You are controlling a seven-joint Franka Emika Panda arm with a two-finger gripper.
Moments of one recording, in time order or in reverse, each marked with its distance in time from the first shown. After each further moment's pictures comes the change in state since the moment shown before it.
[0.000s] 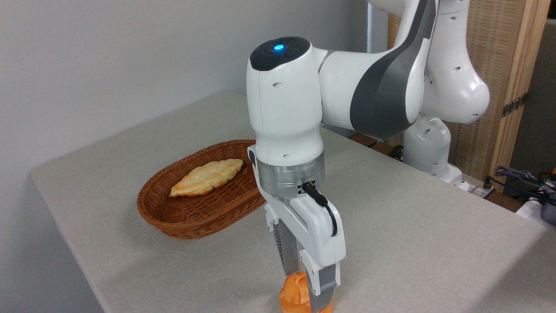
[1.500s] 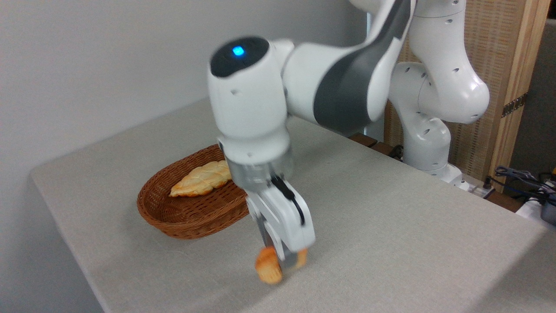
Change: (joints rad) arm -0.007 0.059 -0.062 0.150 -0.111 -0.241 -0.084
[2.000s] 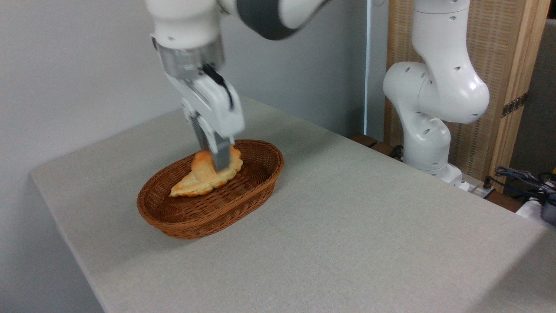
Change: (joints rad) arm -0.006 -0.072 -0.268 0.186 -0.120 -0.222 -0.370
